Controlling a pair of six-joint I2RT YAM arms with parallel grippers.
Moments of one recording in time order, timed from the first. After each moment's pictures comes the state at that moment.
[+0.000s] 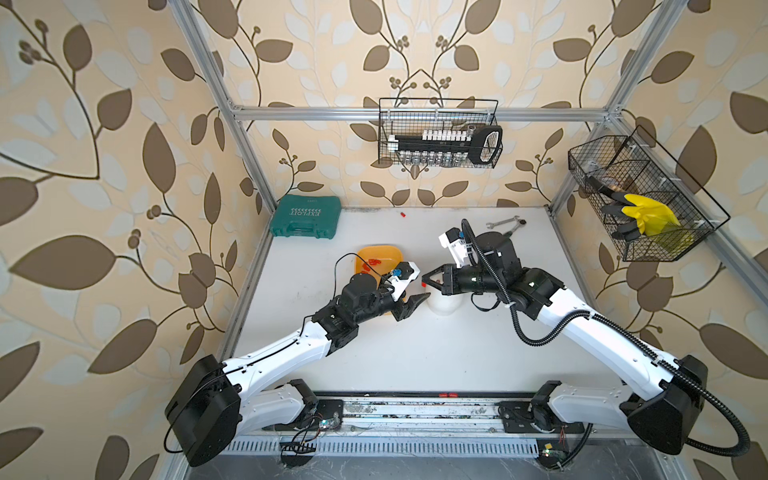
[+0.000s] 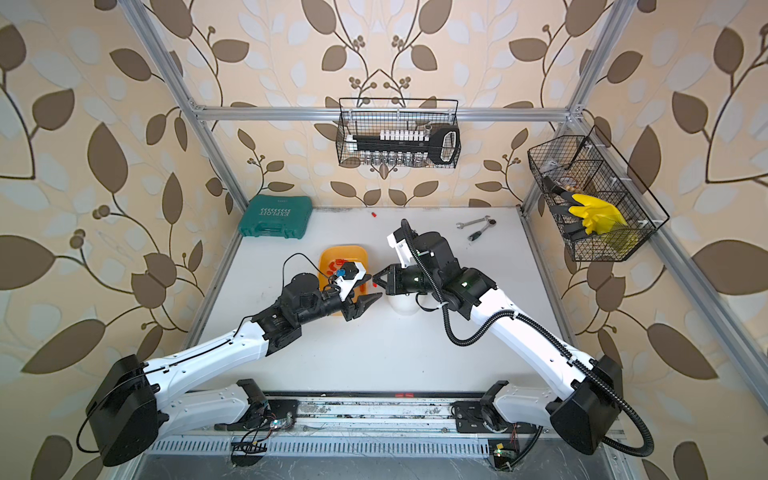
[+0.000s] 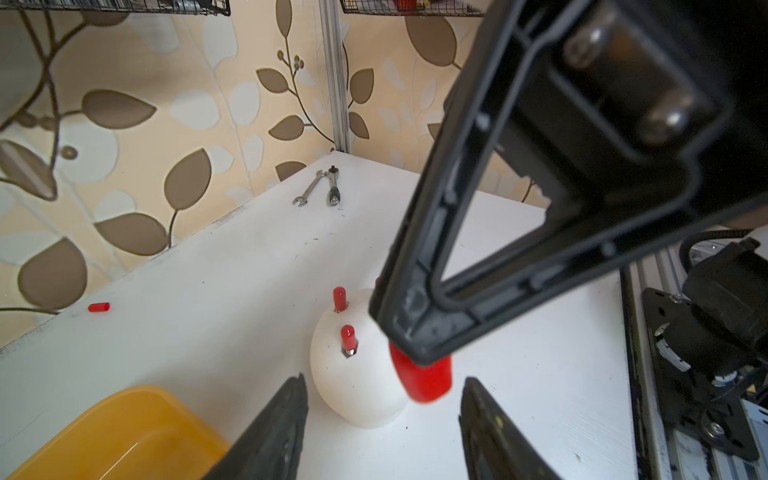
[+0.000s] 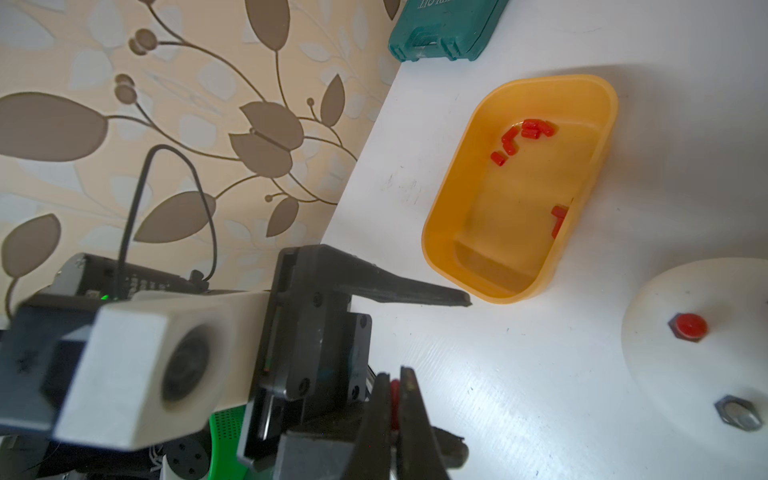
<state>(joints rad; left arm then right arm) -0.72 1.14 0.65 0.30 0.28 0.06 0.67 1.25 1.14 -0.43 -0.37 0.64</state>
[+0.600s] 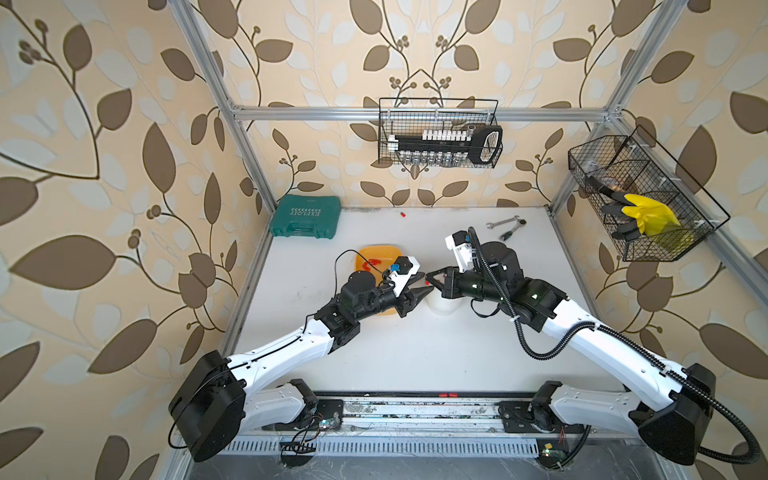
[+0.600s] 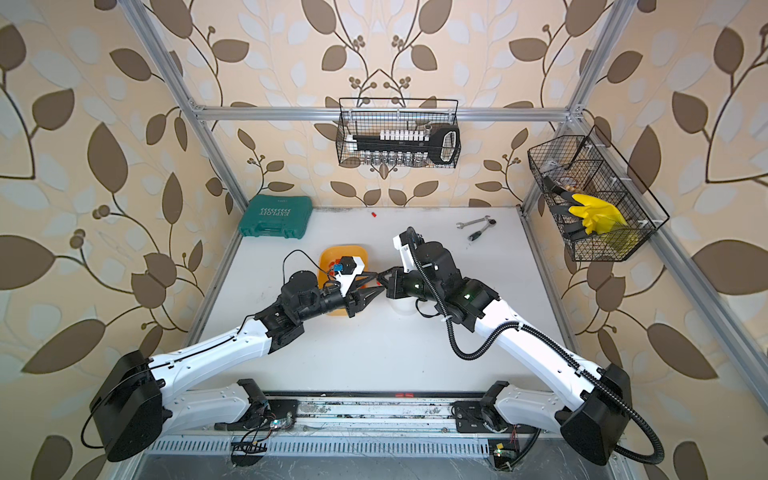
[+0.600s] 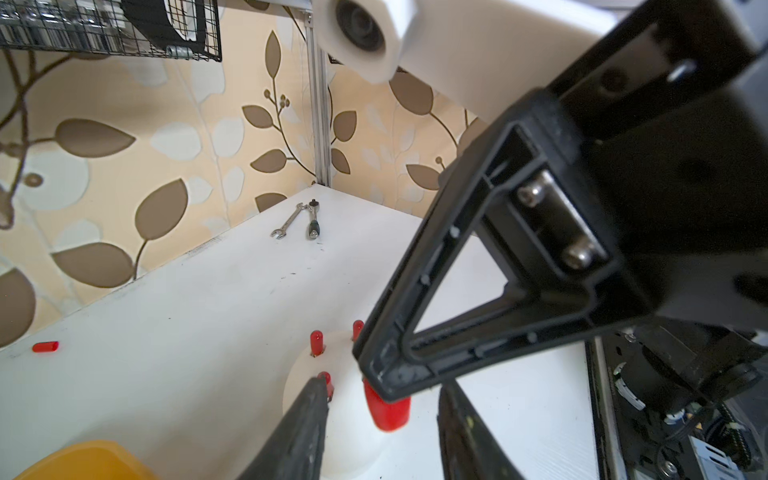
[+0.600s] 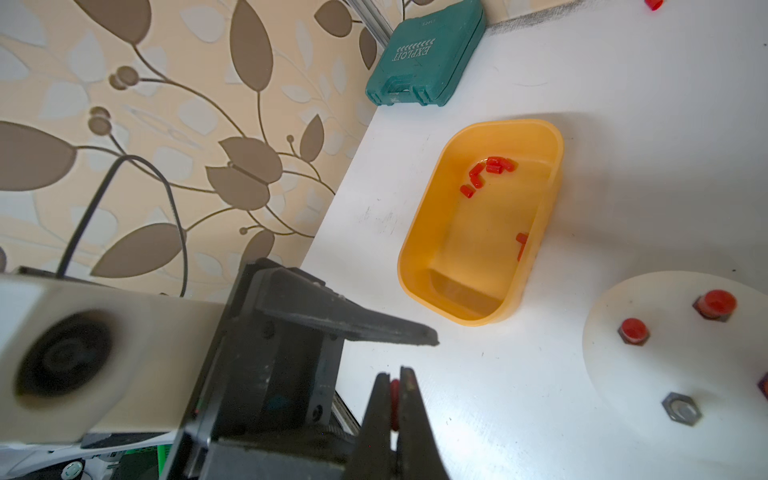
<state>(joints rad) -0.72 1.18 0.66 0.41 0.36 -0.03 0.70 1.19 1.06 -0.35 -0.23 0.66</state>
